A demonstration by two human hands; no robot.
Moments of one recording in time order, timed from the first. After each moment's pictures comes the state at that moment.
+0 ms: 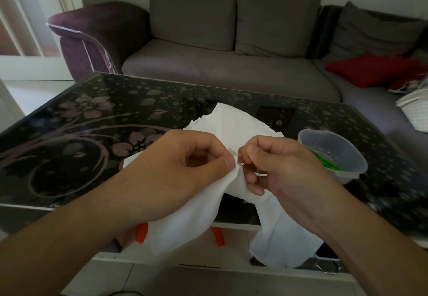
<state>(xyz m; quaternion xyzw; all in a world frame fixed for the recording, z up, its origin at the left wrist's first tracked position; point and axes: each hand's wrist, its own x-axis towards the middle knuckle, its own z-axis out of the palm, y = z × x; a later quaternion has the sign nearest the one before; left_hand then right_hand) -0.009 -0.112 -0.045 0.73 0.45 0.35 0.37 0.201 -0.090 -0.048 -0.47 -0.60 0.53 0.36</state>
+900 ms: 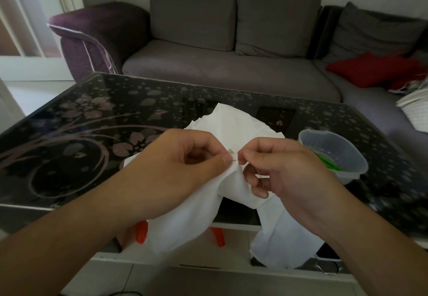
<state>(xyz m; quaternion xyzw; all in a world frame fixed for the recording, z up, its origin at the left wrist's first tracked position) -0.011 -0.109 -0.046 0.73 0.46 0.35 0.36 0.201 -0.091 -0.045 -0.49 -0.59 0.54 0.34</state>
